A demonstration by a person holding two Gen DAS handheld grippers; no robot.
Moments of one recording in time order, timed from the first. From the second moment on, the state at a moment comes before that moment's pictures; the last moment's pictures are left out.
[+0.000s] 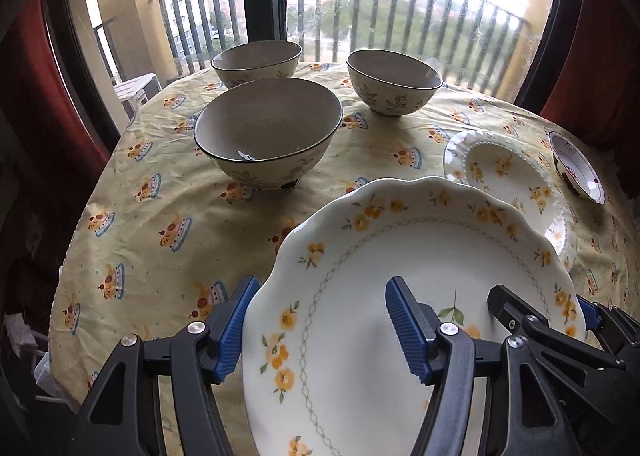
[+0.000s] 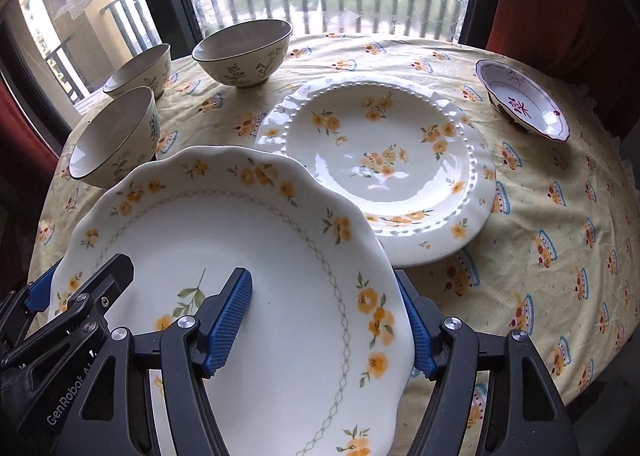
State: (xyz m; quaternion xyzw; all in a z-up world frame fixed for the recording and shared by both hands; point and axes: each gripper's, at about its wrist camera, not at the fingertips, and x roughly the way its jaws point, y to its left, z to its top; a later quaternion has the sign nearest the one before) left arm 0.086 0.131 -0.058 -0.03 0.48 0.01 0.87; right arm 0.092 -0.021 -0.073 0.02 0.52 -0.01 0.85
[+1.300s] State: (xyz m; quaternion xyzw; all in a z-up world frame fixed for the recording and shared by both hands) left arm 0.086 0.166 -0.074 -0.02 0.53 -0.04 0.84; right arm 0.095 0.007 -0.087 0.00 0.56 -0.02 0.83
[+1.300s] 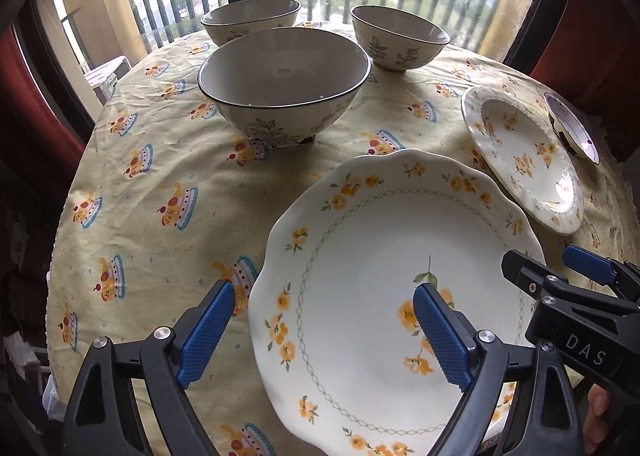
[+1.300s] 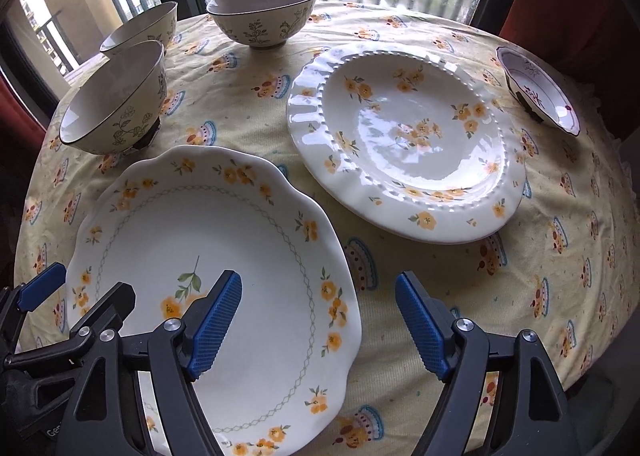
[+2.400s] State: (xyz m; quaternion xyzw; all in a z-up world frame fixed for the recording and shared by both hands) left arm 0.161 0.014 -0.037 -0.02 0.49 -0.03 0.87; right arm 0.157 -0.133 -0.021 0.02 0.46 -0.01 0.89
